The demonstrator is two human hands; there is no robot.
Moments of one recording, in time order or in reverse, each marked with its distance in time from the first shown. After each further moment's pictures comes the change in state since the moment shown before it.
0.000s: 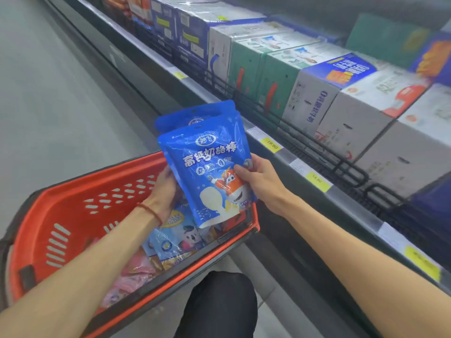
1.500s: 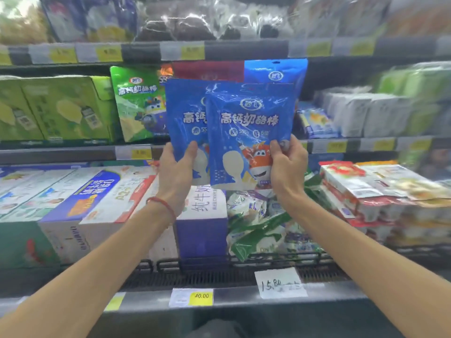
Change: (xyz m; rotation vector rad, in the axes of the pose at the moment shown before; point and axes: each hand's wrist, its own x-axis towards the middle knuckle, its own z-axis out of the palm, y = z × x) left_hand -0.148 0.151 0.499 0.032 -0.648 0.532; right_hand -0.309 -0.220 -0.301 -0.156 1.562 -0.570
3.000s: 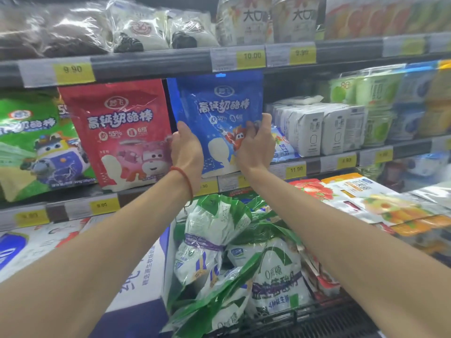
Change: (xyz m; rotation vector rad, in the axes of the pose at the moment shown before) left_hand 0.101 -0.002 0.218 0.176 -0.025 -0.165; right_hand 0.184 0.046 -0.012 -0.339 0.250 -0.150
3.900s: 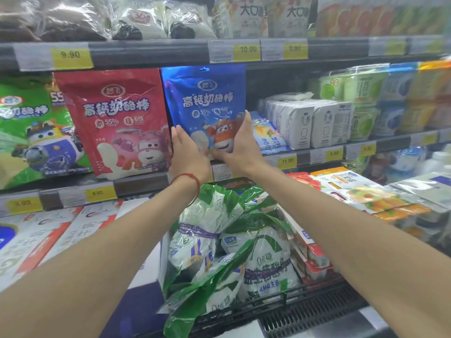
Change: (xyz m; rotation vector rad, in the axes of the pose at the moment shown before) left_hand -0.021 -0.041 -0.010 0.598 -0.077 0.365; right_hand -0.012 0.012 -0.017 -0.144 -0.513 -0.121
